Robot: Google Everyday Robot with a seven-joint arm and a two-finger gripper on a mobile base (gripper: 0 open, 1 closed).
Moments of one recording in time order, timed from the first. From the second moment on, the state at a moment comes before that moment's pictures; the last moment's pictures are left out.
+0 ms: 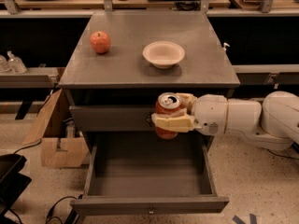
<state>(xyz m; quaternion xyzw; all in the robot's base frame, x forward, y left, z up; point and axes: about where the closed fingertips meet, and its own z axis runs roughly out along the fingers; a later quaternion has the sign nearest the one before) 0.489 -0.044 0.858 -0.43 0.62 0.40 0.52</state>
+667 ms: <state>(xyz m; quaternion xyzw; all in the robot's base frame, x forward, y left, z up) 0.520 -0.014 0.744 -0.44 0.64 0.40 0.49</state>
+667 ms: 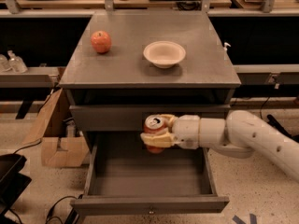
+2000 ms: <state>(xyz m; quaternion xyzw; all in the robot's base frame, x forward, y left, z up) 0.549 0.045 0.521 -0.45 0.64 0.41 0.47</state>
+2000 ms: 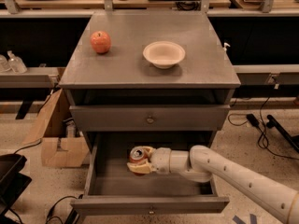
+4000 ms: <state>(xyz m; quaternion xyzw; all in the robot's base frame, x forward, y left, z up) 0.546 0.144 0.426 -0.44 0.61 0.47 0.46</state>
